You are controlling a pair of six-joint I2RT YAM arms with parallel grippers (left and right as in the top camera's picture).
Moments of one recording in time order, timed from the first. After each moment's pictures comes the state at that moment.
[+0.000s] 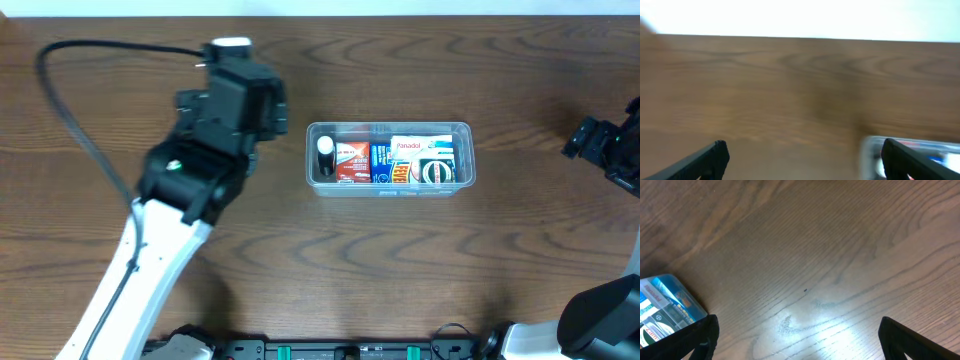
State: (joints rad) left arm -0.43 1.33 1.46 -0.85 -0.48 -0.31; right arm -0.45 1.62 1.54 -1.23 0.07 0.20
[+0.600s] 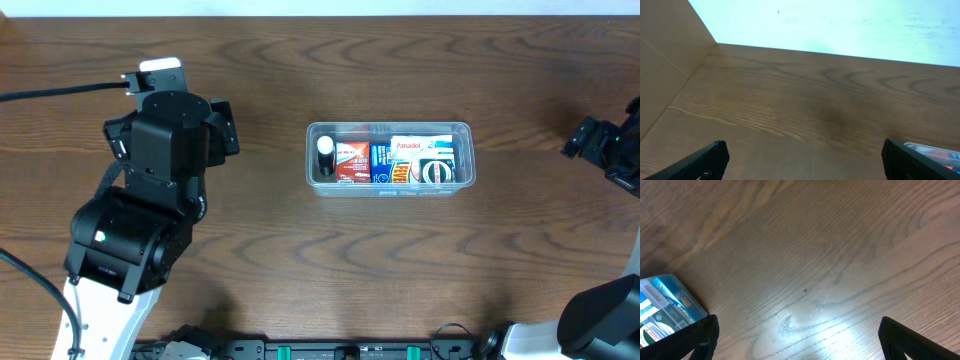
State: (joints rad) left arm -0.37 1.13 1.46 -0.95 -0.54 -0.28; right arm -0.45 1.62 1.54 -1.23 0.07 0.20
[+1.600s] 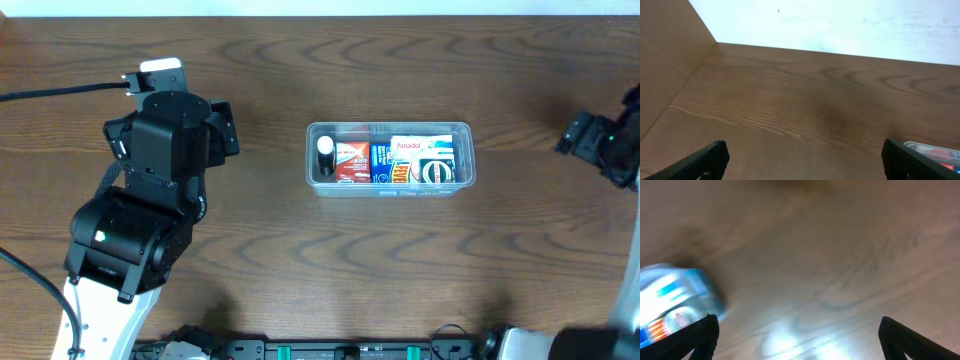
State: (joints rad) left arm -0.37 1.13 1.46 -0.96 -0.54 -0.27; right arm -0.32 1.44 1.54 -1.23 0.08 0.20
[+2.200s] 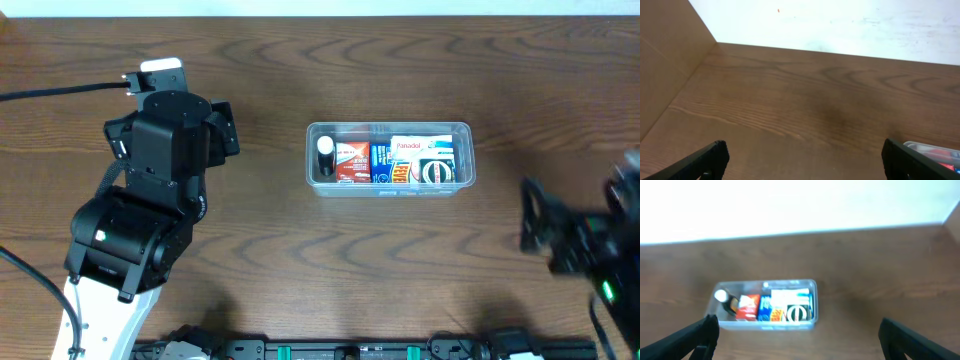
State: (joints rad) left arm -0.37 1.13 1.46 -0.96 -0.54 -0.27; right arm 0.14 0.73 1.54 -1.21 0.04 0.20
